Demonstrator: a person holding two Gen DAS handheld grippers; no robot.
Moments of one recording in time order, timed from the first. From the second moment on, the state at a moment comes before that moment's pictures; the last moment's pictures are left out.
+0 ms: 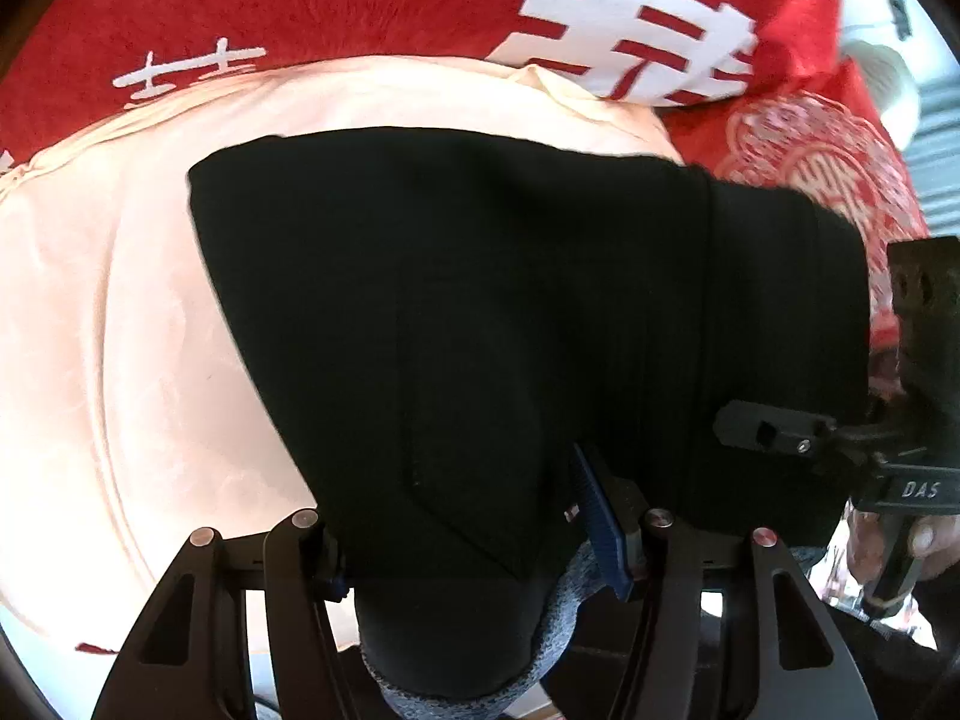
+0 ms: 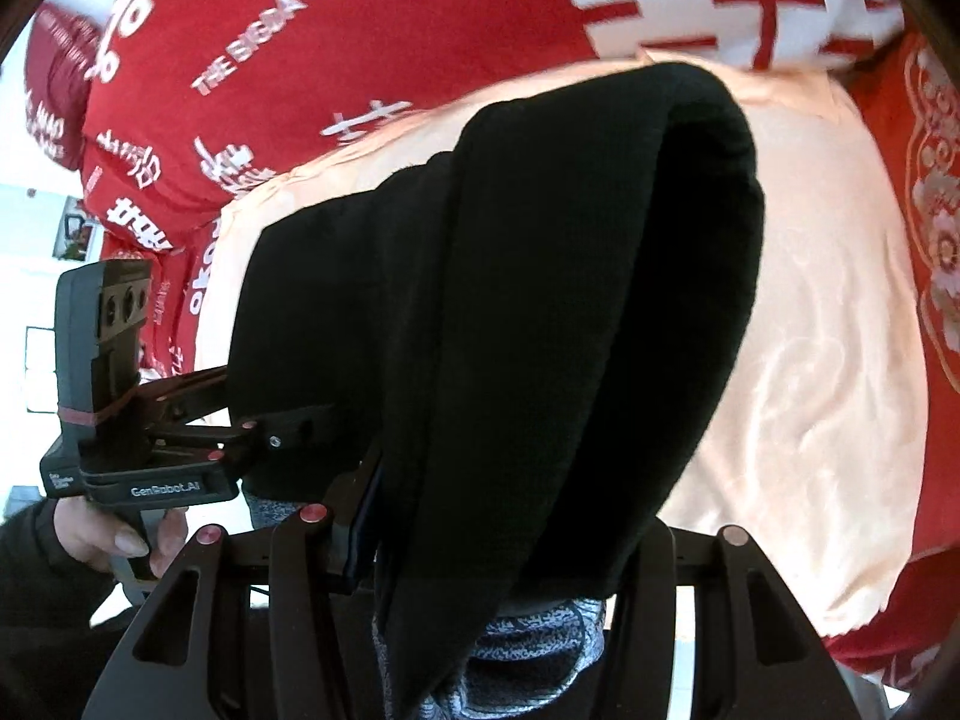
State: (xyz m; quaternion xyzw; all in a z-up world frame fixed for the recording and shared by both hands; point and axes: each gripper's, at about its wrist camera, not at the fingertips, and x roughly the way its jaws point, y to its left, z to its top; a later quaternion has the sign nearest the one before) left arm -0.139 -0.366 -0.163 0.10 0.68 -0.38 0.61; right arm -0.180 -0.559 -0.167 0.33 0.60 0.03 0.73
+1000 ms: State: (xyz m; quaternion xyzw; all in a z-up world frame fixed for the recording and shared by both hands) left arm -0.113 -0.379 -0.249 0.10 0.72 -0.33 0.60; right arm -0.215 -0.641 -0.229 0.31 0.63 -0.11 0.71
